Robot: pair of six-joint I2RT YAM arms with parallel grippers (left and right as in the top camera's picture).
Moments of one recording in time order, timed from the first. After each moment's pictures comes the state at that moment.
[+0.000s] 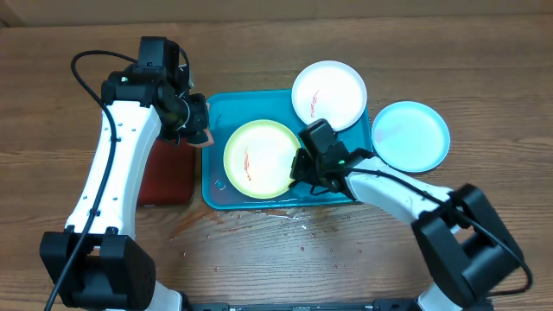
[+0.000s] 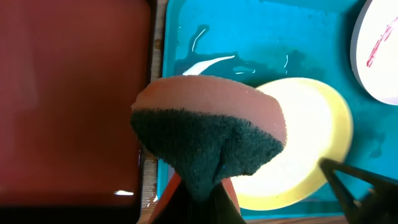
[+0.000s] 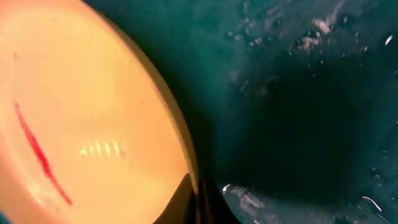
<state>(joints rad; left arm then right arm) -0.07 1.70 1.56 -1.13 0.11 -0.26 0.61 1.81 0.99 -0.28 -0.10 0.87</state>
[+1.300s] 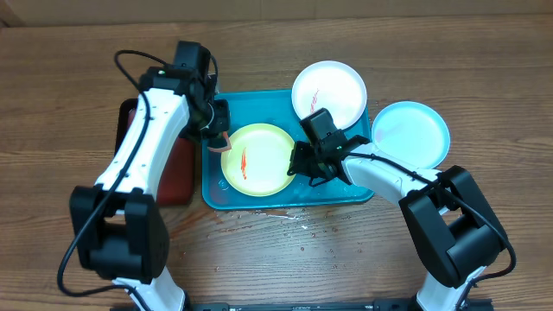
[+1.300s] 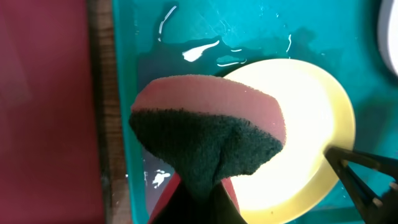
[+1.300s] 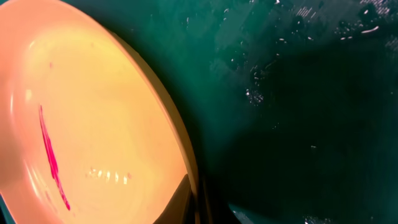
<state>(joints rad) -0.16 1.87 1.56 -1.07 0.12 -0.26 0.56 1.90 1.09 -0.31 -0.20 0.79</state>
